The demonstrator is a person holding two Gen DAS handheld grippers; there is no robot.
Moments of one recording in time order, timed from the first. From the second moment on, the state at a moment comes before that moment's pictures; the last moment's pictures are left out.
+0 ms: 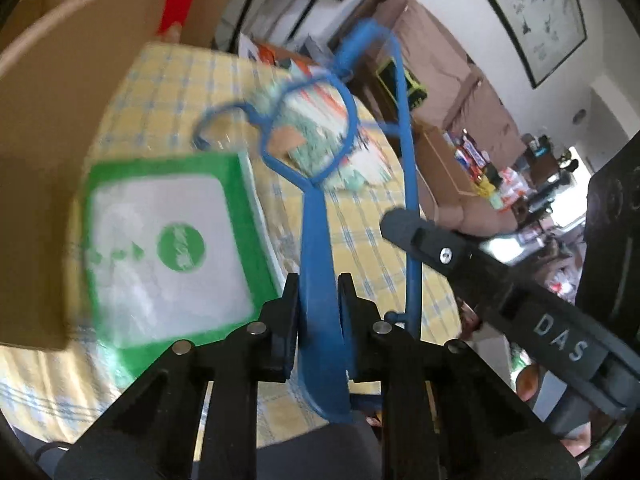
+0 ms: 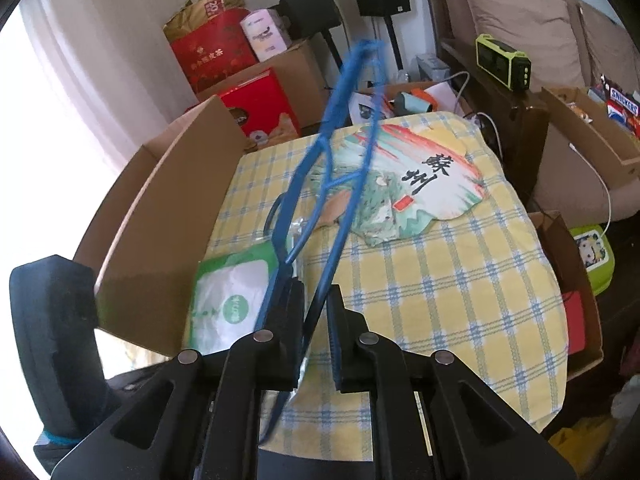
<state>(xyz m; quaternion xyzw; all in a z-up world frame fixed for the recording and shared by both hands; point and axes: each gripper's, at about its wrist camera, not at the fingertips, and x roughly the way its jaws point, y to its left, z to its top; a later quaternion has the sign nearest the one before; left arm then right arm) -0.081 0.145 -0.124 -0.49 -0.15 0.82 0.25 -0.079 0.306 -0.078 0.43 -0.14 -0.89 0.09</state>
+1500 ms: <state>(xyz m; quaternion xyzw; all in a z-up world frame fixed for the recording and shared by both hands) -0.078 -0.022 -0.005 -0.36 -0.17 0.91 0.11 -0.126 0.137 0.021 0.37 -0.05 -0.89 0.26</state>
